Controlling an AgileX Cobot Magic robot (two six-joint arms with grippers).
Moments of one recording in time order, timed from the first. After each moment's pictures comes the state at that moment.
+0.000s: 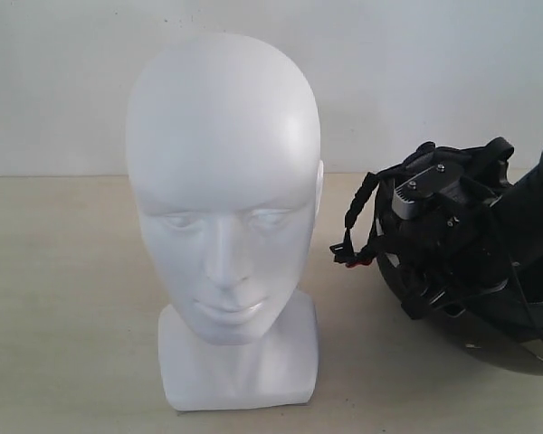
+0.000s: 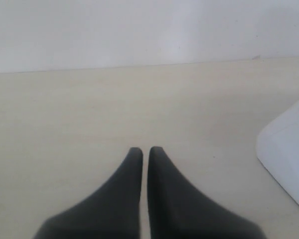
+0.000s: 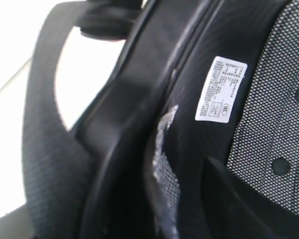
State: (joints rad) left arm -0.07 0.00 0.00 -0.02 0.31 0.07; right arm 0.21 1.69 -0.95 0.48 0.55 -0.89
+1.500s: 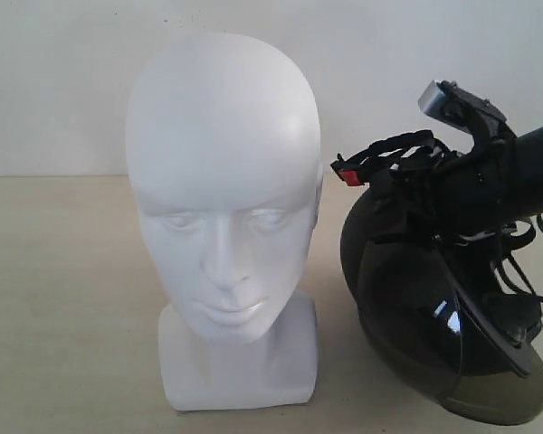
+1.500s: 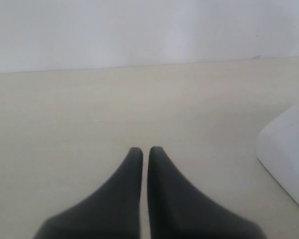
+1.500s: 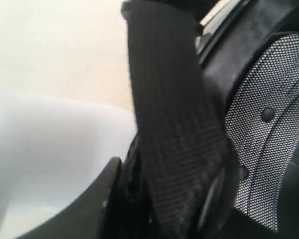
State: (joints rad) left arm -0.07 0.00 0.00 -0.02 0.31 0.07; right arm 0.21 1.52 -0.95 0.97 0.63 -0.68
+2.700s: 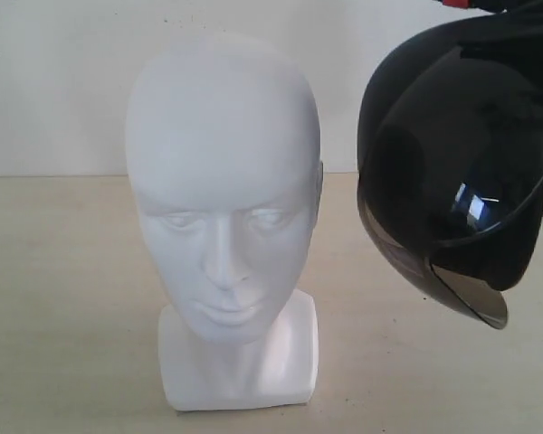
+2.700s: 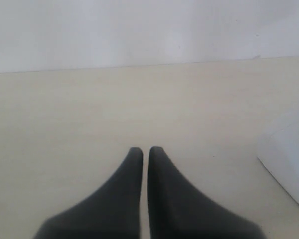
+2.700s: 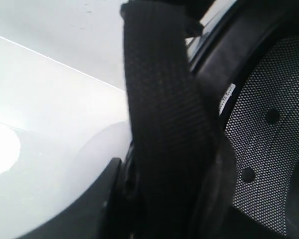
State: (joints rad) left arm -0.07 0.00 0.00 -0.02 0.31 0.07; right arm -0.18 1.28 -0.94 1.57 1.09 -0.74
